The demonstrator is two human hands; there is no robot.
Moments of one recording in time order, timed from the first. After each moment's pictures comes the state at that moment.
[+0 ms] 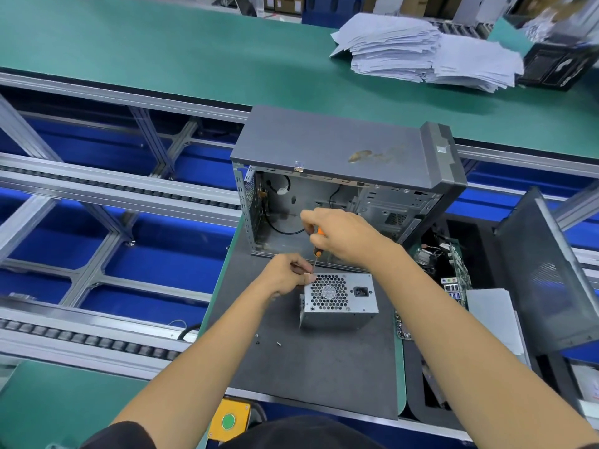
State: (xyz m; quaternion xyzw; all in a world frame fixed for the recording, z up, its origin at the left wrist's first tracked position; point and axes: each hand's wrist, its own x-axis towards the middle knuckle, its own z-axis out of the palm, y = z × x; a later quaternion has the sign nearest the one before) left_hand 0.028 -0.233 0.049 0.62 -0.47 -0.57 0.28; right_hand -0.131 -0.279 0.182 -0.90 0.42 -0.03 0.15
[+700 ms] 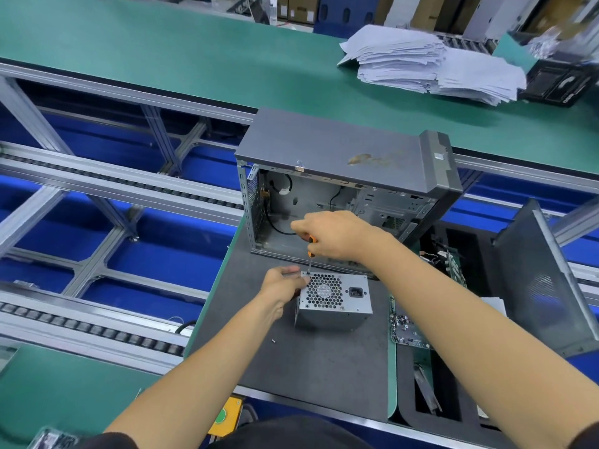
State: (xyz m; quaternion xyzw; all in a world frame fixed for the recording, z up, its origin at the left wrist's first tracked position) left_hand 0.003 -0.206 0.031 0.64 -0.21 -0.62 0.41; right_hand -0.122 -0.280 0.194 -0.94 0.33 0.07 0.08
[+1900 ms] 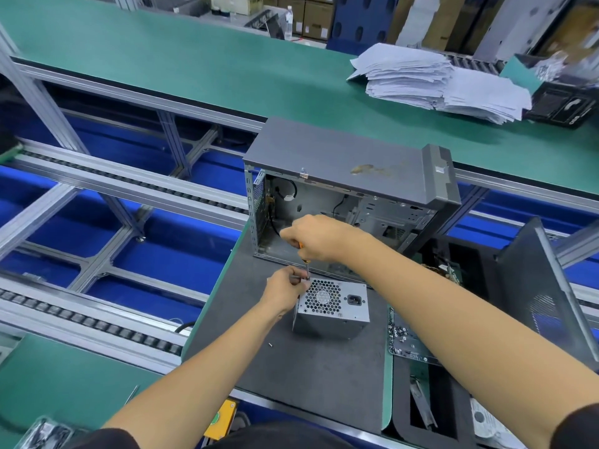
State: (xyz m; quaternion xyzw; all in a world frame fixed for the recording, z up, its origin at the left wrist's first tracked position) left_hand 0.001 -0.197 0.048 0.68 -0.42 -0.50 0.33; right_hand -0.091 -0.275 0.210 -0.94 0.29 0.15 0.06
